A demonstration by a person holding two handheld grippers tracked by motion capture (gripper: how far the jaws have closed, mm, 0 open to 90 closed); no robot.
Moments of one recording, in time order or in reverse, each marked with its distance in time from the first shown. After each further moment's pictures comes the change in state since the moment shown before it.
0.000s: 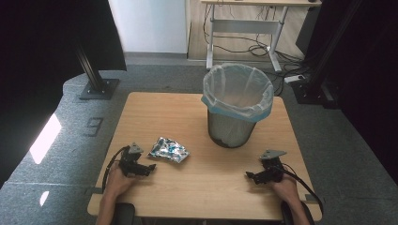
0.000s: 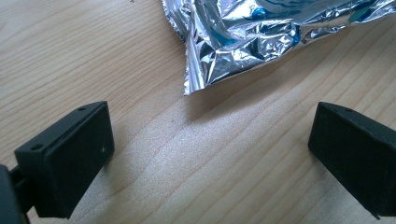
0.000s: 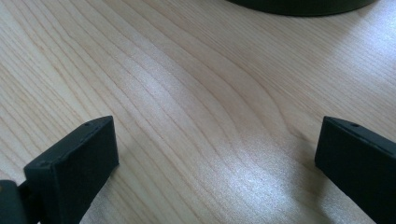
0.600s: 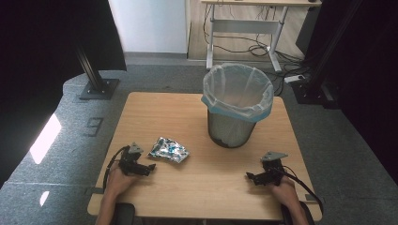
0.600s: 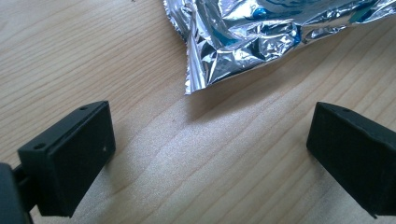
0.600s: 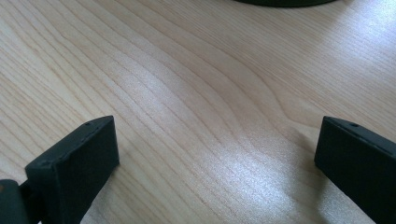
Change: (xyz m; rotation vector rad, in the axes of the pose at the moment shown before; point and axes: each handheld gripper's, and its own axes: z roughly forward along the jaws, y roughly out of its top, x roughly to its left) left arm 0.000 0.001 -0.001 0.010 0.003 -0.008; right arm 0.007 -0.004 -0.004 -0.003 -0.051 0.048
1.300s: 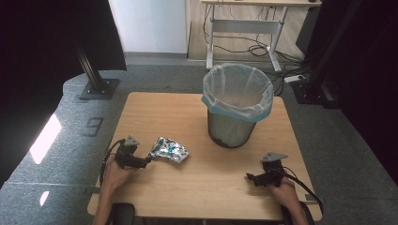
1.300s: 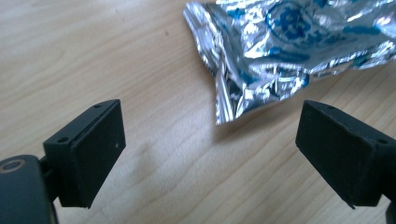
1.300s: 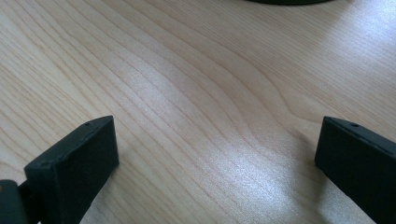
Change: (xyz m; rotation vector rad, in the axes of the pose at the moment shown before) left arm 0.012 0.021 -0.019 -0.013 0.022 -0.025; right arm 0.002 -0.002 -0.002 0.001 0.000 -0.001
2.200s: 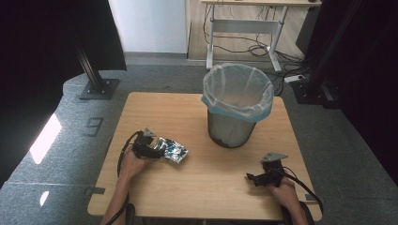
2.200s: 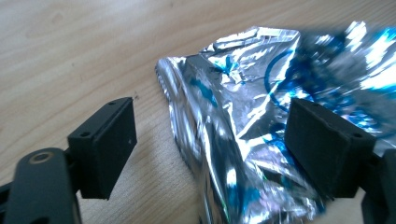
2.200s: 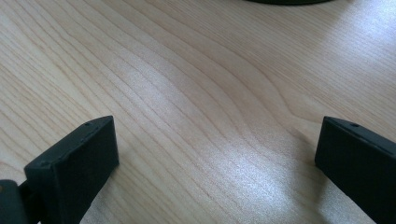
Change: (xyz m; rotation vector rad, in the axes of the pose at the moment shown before) left arm -0.010 0.037 0.056 0.048 0.007 0.042; right arm 0.000 0.000 0.000 0.000 0.000 0.000
